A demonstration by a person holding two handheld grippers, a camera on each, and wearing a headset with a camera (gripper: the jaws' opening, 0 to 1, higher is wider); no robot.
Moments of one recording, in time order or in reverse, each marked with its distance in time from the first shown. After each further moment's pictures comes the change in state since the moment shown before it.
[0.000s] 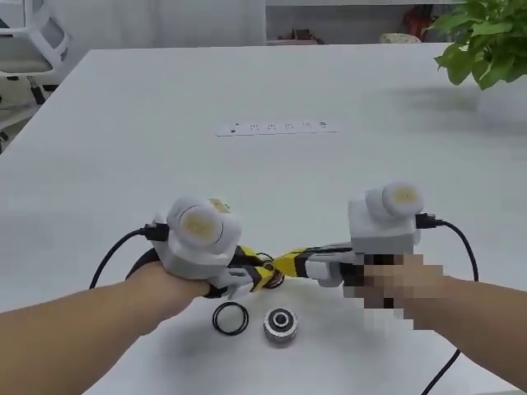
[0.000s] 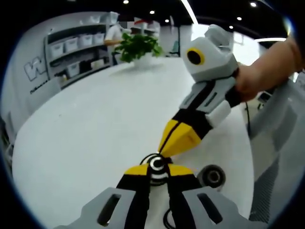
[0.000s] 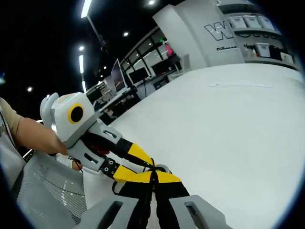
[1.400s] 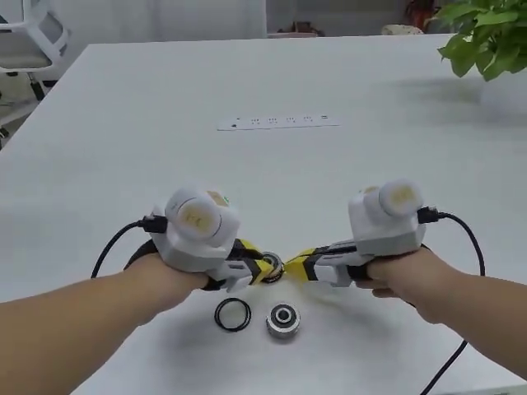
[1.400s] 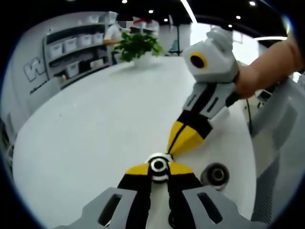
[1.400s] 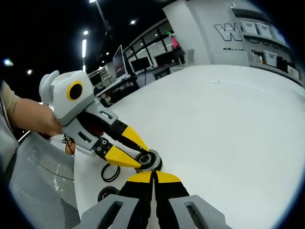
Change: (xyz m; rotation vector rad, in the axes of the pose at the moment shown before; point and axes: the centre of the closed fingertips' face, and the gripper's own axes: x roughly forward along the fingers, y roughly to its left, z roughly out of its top) left arm 0.001 0.006 -0.002 0.000 0.004 0.003; right arm 0.000 -0.013 -0.018 -0.091 0.096 -0.046
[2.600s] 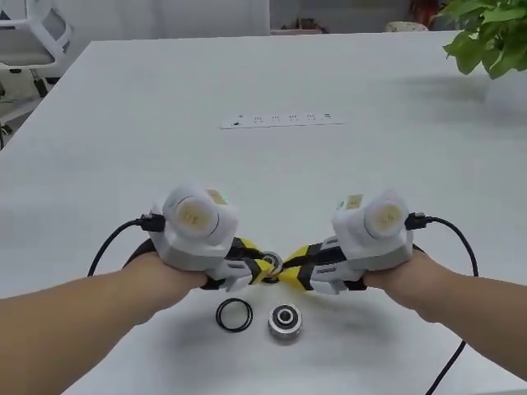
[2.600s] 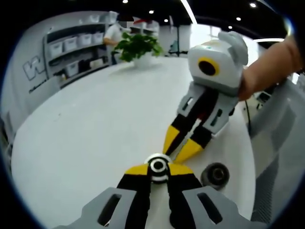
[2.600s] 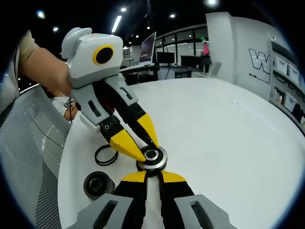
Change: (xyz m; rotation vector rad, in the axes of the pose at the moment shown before) left arm -0.001 0.002 0.000 -0.009 -0.005 -0.014; right arm 0.011 0.003 -0.007 -0.368 0.069 0.013
